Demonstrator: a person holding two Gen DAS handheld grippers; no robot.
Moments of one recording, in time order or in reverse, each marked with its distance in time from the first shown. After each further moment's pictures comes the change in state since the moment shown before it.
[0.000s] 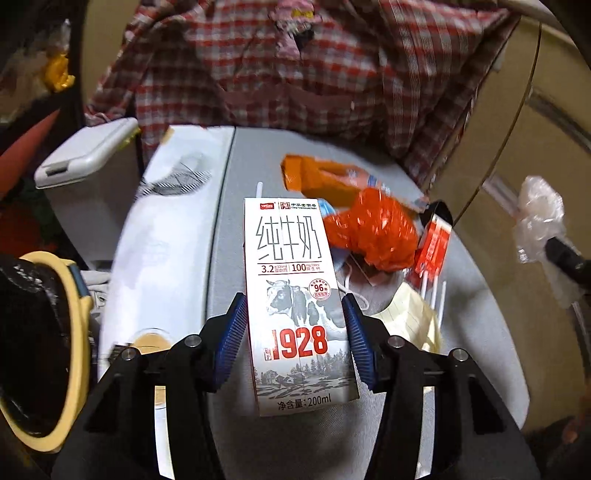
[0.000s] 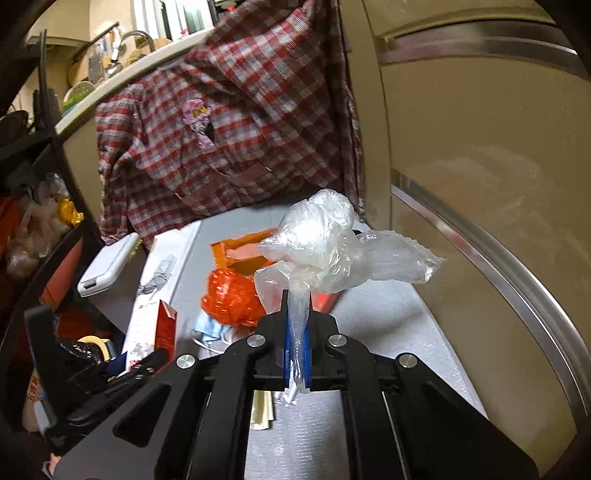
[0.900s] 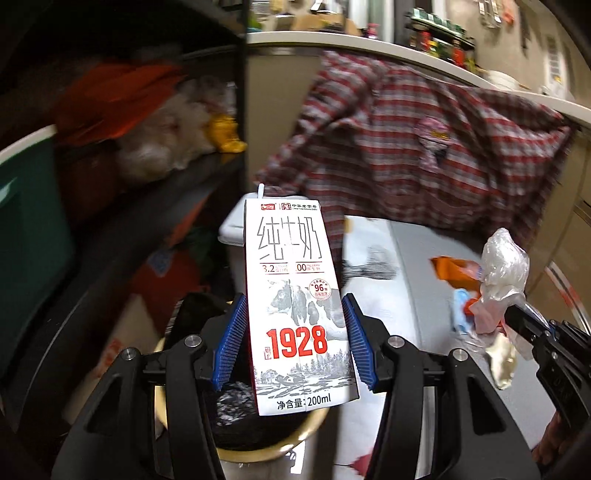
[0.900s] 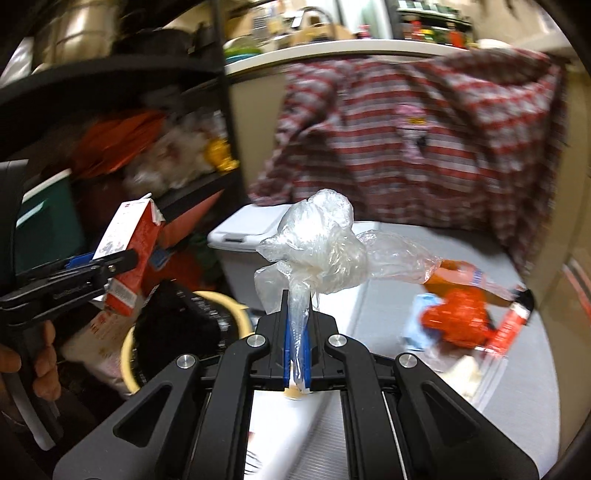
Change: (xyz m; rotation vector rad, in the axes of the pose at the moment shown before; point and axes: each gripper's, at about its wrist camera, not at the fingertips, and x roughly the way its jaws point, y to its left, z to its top) left arm -0.196 0.174 0.021 -0.100 -0.233 0.366; right arm -0.032 0.229 -0.043 -0.370 -0.003 0.389
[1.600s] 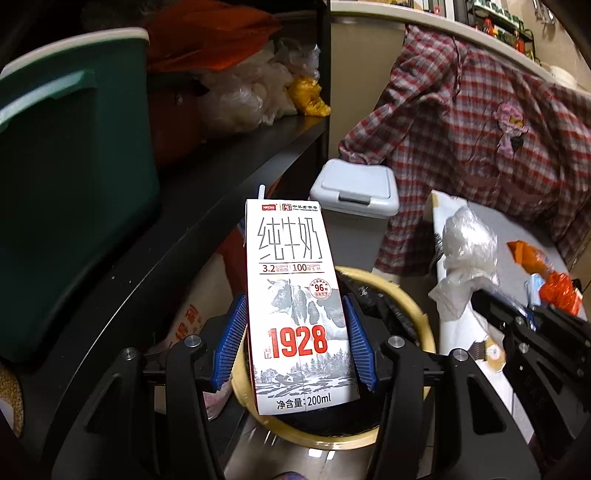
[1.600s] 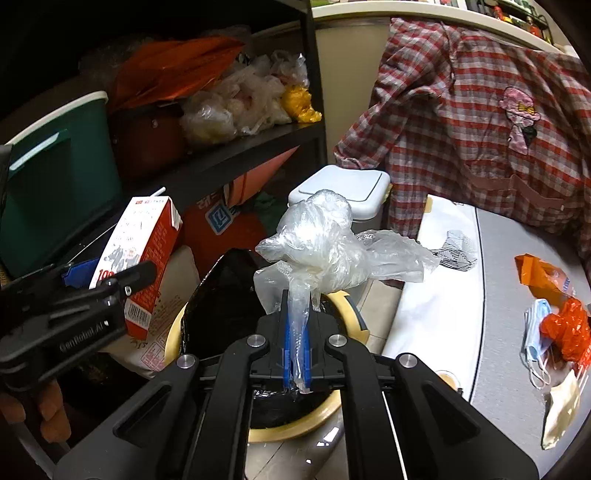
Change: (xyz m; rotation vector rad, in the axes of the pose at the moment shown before) left arm 0.025 0.091 -0.029 -0.056 0.100 0.191; right arm 0.096 0.127 -0.007 -0.094 0.142 0.143
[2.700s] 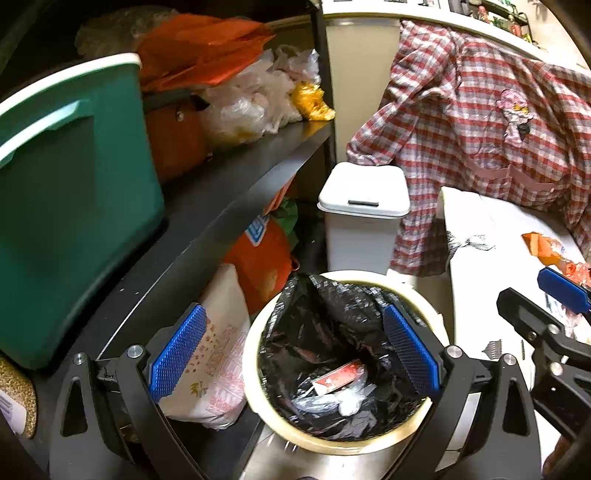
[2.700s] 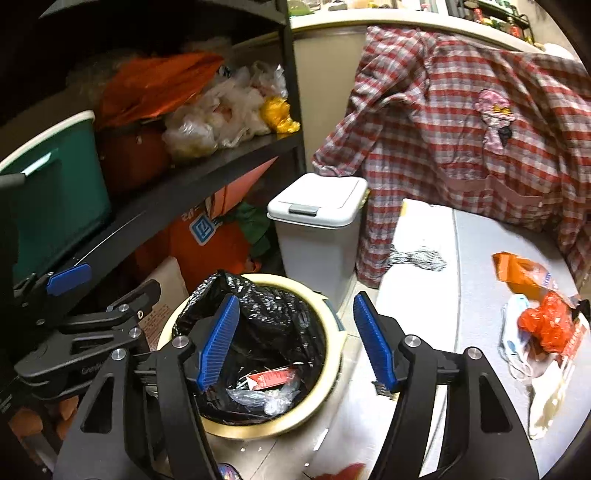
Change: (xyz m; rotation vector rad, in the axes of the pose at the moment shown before) left arm -0.004 -0.014 0.003 0.053 -0.046 0.064; right arm -0.029 -0.015 0.000 0.038 -0.036 -0.071
